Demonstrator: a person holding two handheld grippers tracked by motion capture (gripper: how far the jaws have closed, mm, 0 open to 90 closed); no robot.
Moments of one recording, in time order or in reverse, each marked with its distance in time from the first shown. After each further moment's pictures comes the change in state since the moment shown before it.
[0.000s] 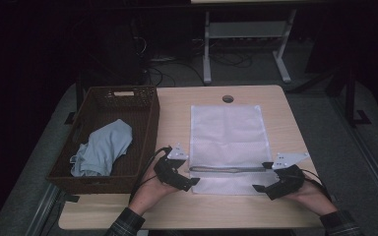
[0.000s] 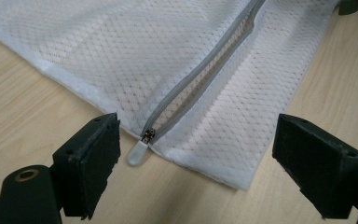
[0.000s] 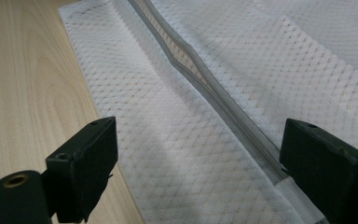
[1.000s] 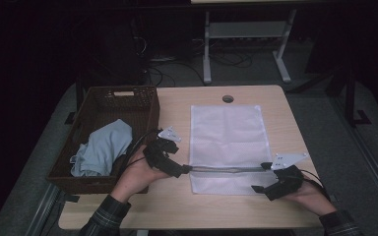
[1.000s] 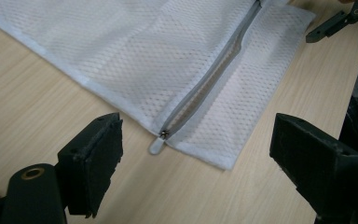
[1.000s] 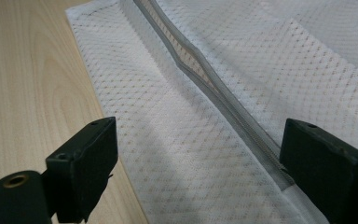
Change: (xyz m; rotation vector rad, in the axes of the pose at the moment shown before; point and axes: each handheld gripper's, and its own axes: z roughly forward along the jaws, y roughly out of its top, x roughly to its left) left arm 0.014 0.043 -0.056 0.072 -0.017 -0.005; right arm 0.002 0.001 0.002 -0.004 0.016 -0.008
